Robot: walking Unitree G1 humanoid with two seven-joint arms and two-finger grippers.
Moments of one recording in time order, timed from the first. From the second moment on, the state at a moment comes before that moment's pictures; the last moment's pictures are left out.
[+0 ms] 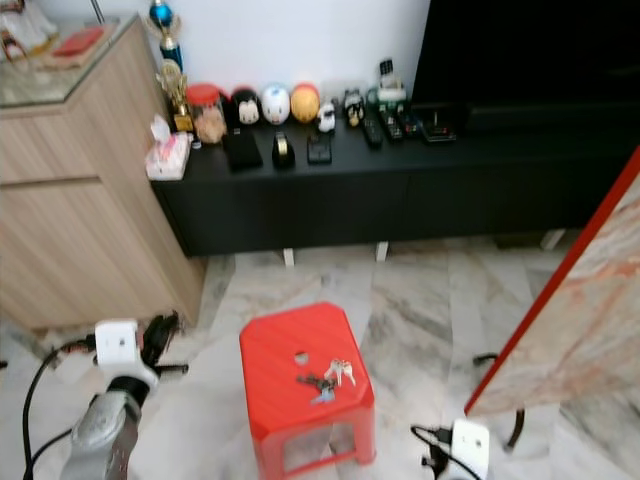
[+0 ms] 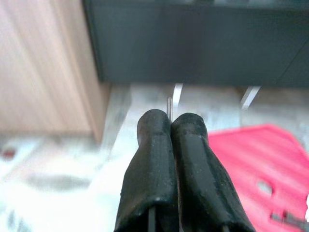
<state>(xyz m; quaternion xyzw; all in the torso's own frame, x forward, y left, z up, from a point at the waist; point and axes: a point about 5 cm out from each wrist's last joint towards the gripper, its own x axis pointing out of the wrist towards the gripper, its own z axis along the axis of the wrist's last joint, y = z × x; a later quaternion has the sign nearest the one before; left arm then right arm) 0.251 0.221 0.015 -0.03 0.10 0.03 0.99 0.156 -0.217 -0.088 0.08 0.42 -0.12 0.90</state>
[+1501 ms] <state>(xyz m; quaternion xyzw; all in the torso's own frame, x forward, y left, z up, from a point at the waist) 0.172 0.236 -0.070 0.00 0.35 0.08 0.93 0.131 -0.230 -0.096 0.08 0.47 -0.13 0.87</state>
